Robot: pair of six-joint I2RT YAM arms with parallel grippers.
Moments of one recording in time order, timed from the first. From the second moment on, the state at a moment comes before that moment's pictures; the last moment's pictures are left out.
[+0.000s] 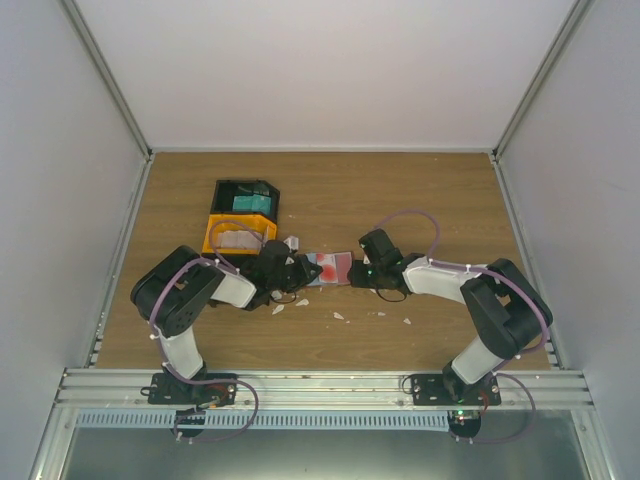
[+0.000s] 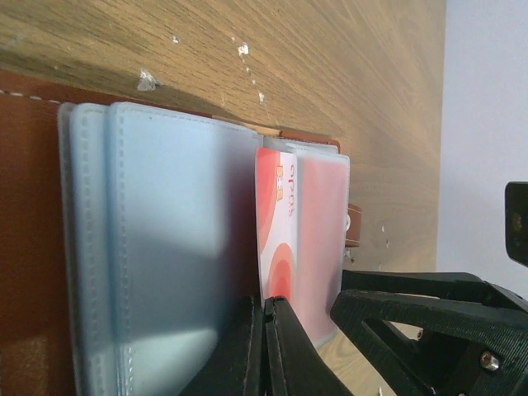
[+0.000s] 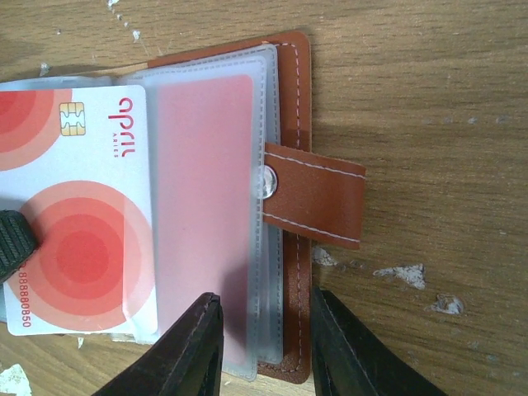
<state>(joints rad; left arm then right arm) -0.62 1.78 0.58 0.61 0.30 -1.08 0.61 1.61 0.74 -0.15 -0.10 0.62</state>
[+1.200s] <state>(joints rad) -0.66 1.88 0.74 0.50 0.35 -0.94 0.61 1.60 0.73 -0.14 -0.10 0.63</state>
